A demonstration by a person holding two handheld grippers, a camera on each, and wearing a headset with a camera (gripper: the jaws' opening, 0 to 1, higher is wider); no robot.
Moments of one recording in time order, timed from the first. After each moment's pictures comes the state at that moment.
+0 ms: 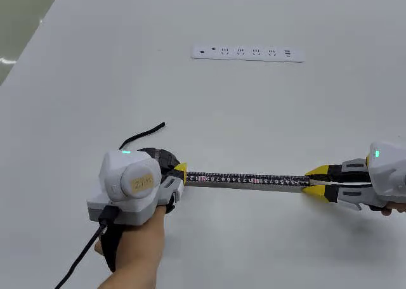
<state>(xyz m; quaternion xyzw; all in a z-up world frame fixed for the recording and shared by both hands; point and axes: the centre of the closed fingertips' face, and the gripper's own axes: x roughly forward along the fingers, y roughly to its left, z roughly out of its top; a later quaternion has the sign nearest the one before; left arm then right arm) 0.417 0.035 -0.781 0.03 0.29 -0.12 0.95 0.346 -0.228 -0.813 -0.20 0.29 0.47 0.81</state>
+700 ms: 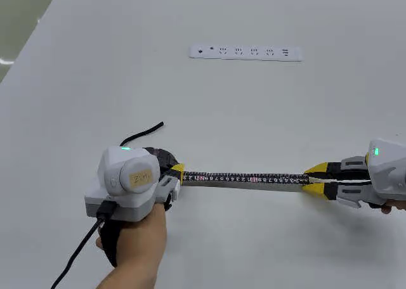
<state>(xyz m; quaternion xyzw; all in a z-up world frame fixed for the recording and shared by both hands) 0.416 0.037 -0.781 0.03 0.30 -0.12 0.94 0.346 -0.229 -0.809 -0.21 0.28 0.47 0.81</state>
